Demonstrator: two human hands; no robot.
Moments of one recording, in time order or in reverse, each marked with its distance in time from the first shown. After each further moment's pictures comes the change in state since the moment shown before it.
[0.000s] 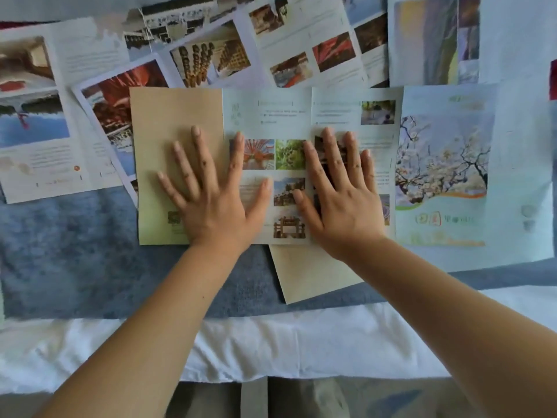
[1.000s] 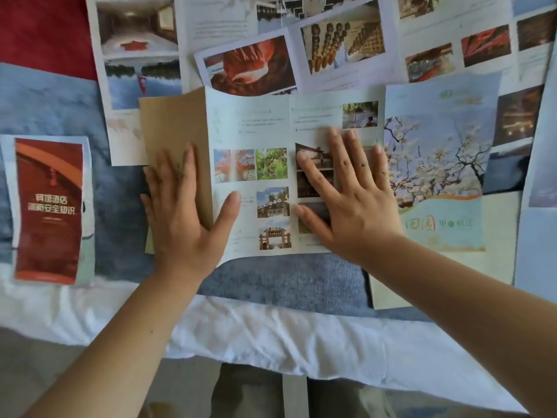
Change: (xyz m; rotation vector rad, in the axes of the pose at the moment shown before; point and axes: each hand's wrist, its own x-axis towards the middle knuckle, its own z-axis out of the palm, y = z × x) left_hand -0.040 -0.164 -0.042 -0.443 0.050 -0.242; right_hand 0.032 -0.110 0.030 -0.110 -0.038 -0.295
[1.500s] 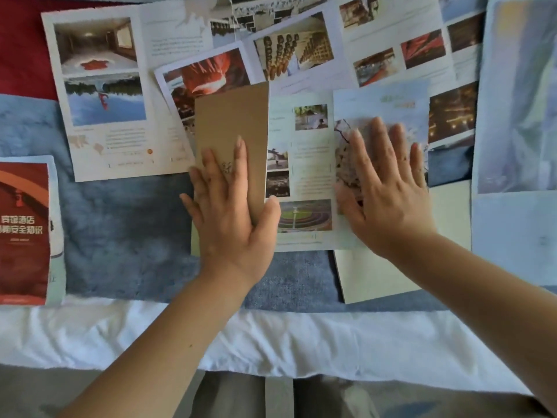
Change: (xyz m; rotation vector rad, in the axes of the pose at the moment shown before) left_hand -0.021 0.098 0.035 -0.072 -0.135 0.066; right_hand -0.036 0.064 -0.034 0.063 -0.032 0.269
